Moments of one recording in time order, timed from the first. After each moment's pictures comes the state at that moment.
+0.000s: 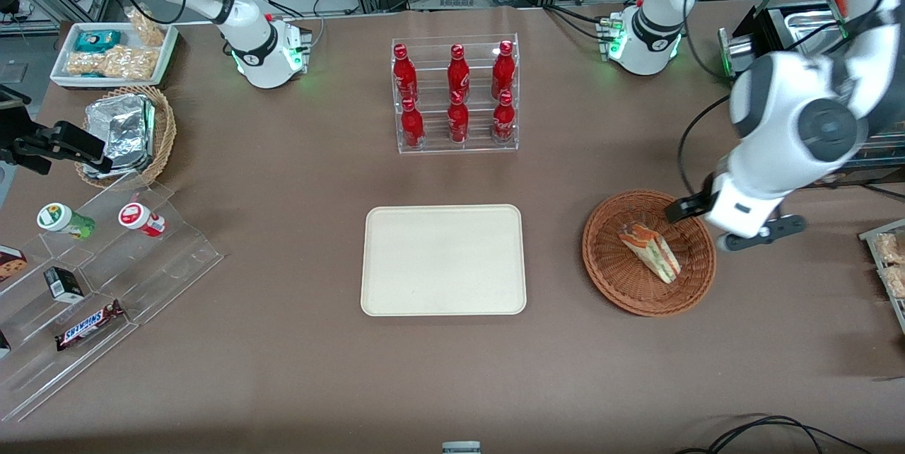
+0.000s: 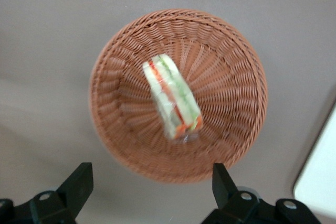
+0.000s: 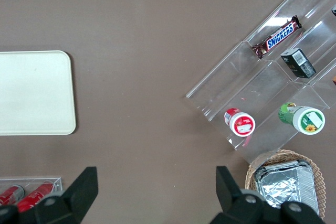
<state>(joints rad) -0.12 0.15 -0.06 -1.96 0.05 2.07 -0.54</state>
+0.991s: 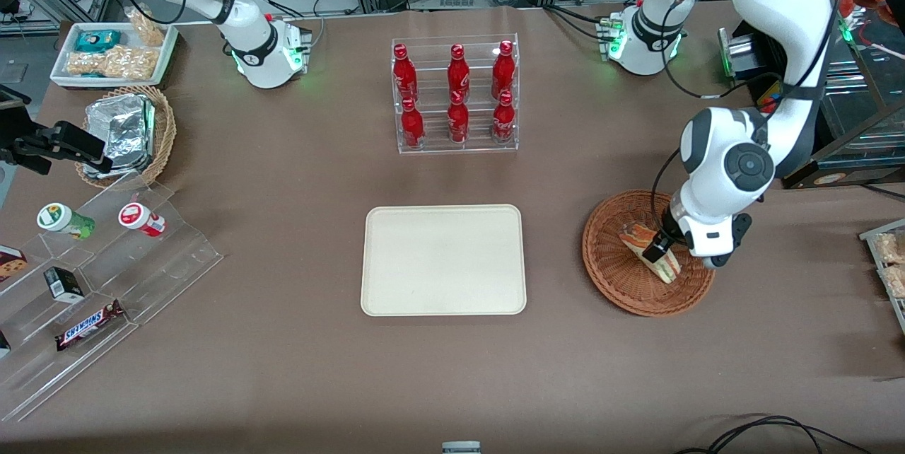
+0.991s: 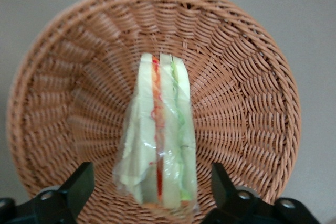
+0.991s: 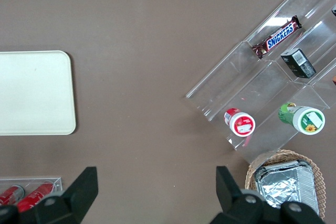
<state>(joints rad) -0.12 0.32 -0.05 -2.09 -0.02 2.42 -1.05</state>
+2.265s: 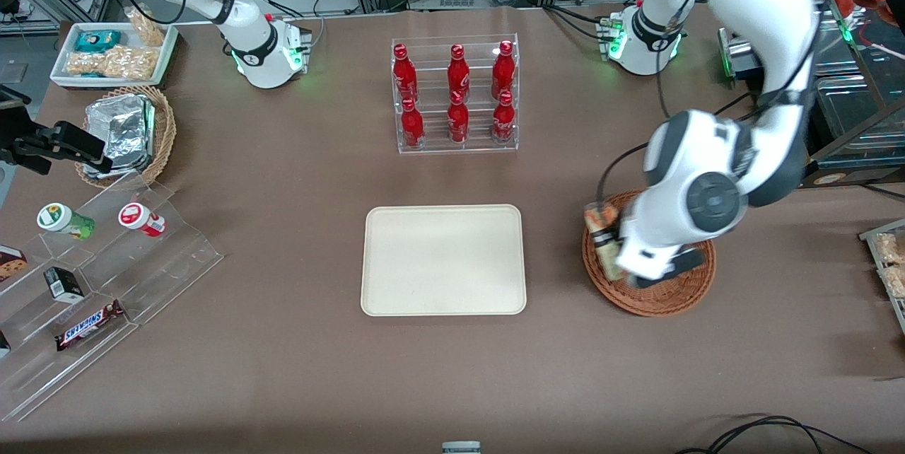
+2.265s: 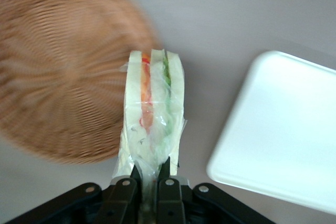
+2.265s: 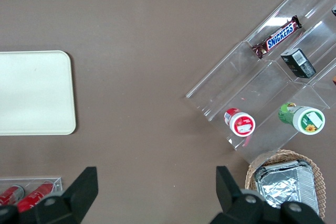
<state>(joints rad) -0.24 0.51 -0.16 -1.48 -0.05 1.84 -0.62</state>
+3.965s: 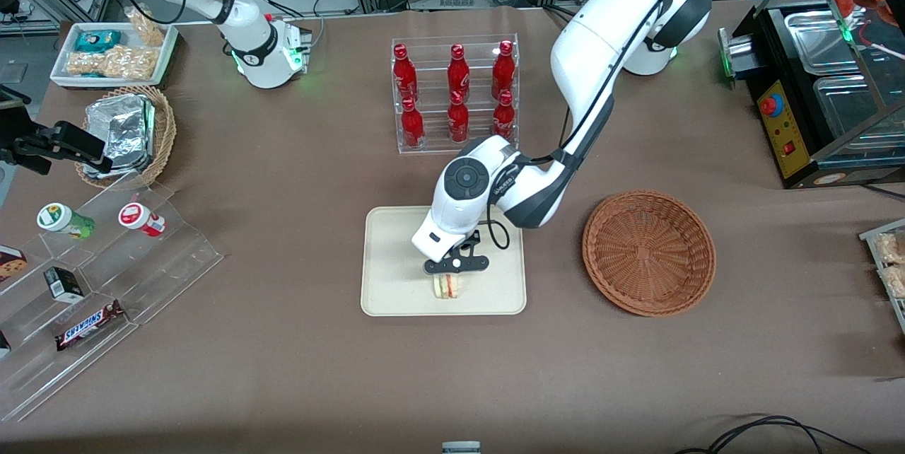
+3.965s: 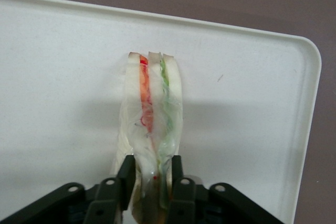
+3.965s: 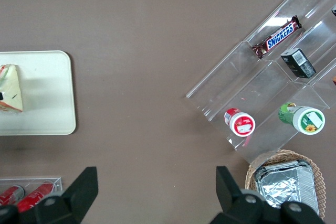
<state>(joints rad) -0.61 0.92 -0.21 -1.19 0.10 2.26 -0.89</state>
